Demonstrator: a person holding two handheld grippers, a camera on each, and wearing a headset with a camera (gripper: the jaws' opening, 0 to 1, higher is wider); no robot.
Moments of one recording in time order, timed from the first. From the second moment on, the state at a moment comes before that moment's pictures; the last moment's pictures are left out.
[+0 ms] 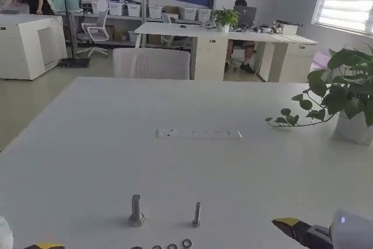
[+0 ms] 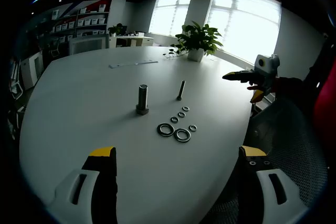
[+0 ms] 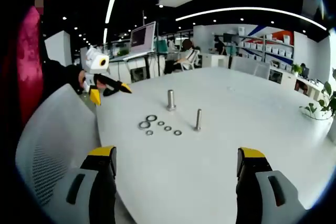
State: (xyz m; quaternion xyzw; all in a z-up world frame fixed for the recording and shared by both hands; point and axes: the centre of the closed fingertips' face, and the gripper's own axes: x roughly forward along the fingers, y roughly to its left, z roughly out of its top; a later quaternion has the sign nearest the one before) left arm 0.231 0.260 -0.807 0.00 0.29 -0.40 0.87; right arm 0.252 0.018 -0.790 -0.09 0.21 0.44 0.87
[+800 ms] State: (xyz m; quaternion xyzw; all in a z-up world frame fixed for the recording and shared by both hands) left arm 0.233 0.259 -0.805 0.01 0.29 -0.40 0.87; right arm 0.251 0.019 -0.788 -0.10 0.21 0.44 0.87
